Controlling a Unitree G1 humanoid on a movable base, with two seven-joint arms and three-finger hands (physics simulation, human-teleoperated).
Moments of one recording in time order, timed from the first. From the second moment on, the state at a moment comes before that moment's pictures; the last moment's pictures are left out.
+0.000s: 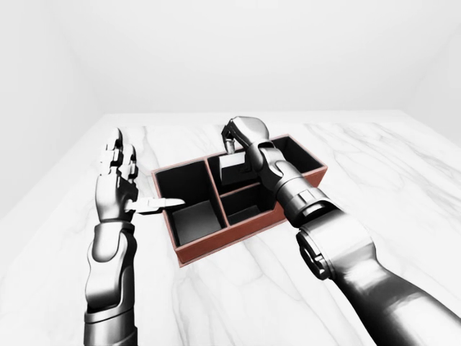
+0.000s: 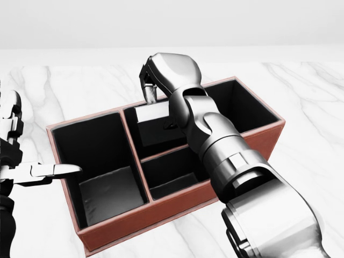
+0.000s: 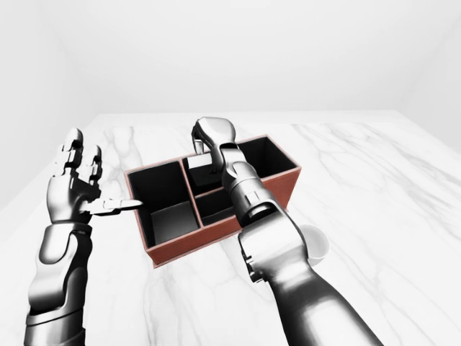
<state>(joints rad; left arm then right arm) -0.17 0.16 0.25 -0.25 -0.17 0.09 -0.07 -1.29 0.00 0.10 1.31 -1.00 -0.09 -0.23</state>
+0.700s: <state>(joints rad) -0.20 0.20 0.29 -0.23 -0.21 0.09 -0.06 -1.30 0.02 0.10 1.32 -1.01 -0.09 -0.24</state>
